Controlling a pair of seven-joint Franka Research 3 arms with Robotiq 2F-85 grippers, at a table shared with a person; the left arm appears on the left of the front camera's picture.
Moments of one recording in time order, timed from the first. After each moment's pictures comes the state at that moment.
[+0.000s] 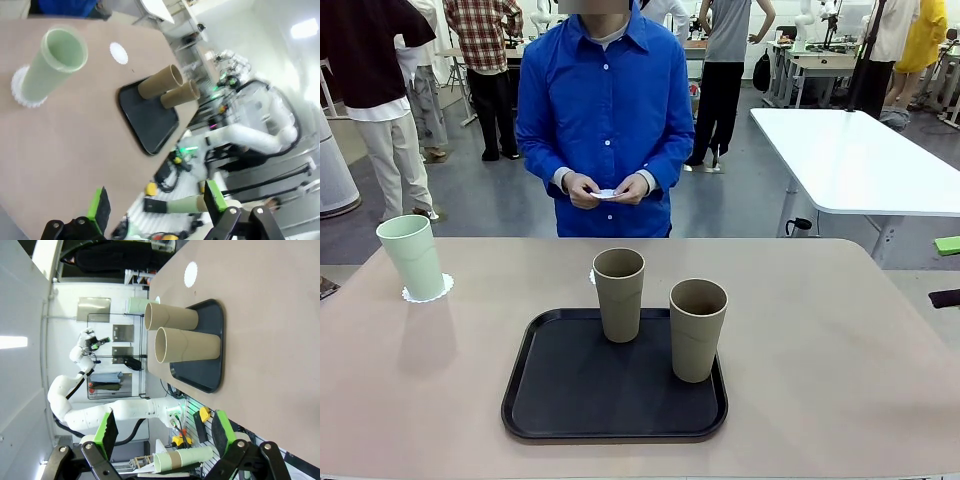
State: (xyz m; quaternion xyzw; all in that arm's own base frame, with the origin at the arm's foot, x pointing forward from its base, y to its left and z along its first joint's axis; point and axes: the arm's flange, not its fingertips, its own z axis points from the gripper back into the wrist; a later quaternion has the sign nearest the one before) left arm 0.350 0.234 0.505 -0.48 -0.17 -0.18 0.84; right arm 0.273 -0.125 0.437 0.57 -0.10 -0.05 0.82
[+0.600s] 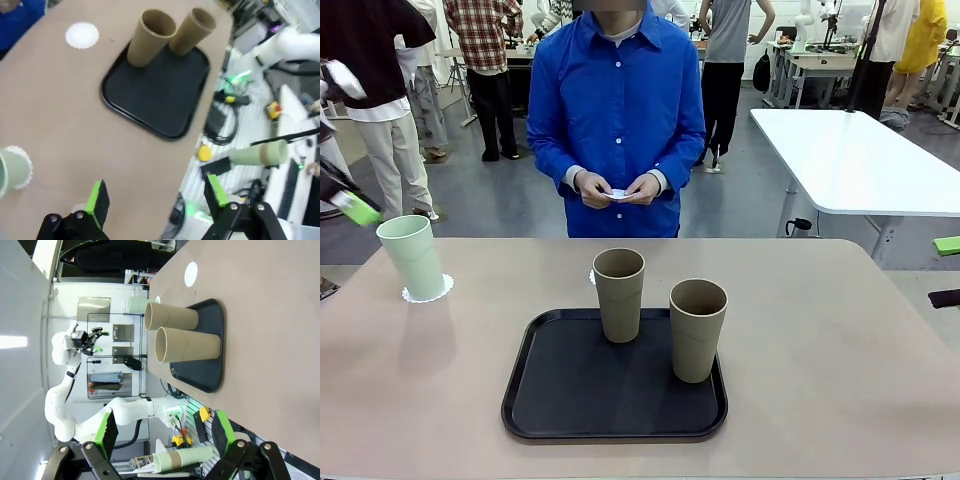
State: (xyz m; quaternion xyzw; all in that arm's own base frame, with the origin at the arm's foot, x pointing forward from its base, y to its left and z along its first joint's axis) left arm 0.381 -0.018 0.542 -0.26 -0.14 -0.46 0.84; right arm 0.273 -0.125 0.437 0.57 -0.10 -0.05 0.82
